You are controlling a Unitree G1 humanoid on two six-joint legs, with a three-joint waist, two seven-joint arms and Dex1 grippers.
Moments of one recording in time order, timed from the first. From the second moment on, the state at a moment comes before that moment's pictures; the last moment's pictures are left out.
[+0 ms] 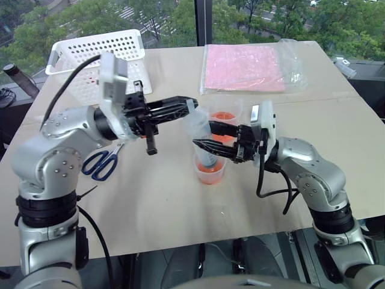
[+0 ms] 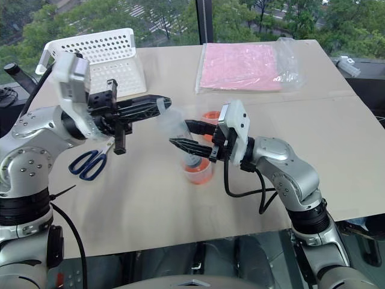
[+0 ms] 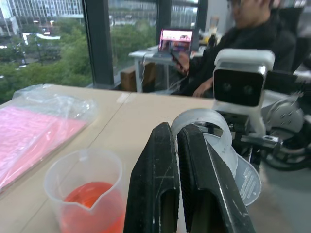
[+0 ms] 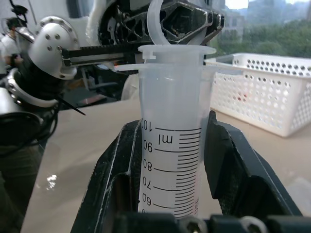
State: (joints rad) left arm -0.57 0.78 0.25 -0.33 -0.99 0.77 -0.98; right arm -0.52 -0.28 0.19 -0.42 0.64 0.59 0.73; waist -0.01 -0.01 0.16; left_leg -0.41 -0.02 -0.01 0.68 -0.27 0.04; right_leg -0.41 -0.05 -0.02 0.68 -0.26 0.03
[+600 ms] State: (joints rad) left arm -0.42 0.92 0.36 -0.26 -1.12 0.93 -1.06; right arm -0.64 -0.27 0.00 -0.45 0.83 0.67 0.60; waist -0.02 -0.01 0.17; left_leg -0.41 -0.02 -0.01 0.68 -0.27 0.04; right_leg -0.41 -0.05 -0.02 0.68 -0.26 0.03
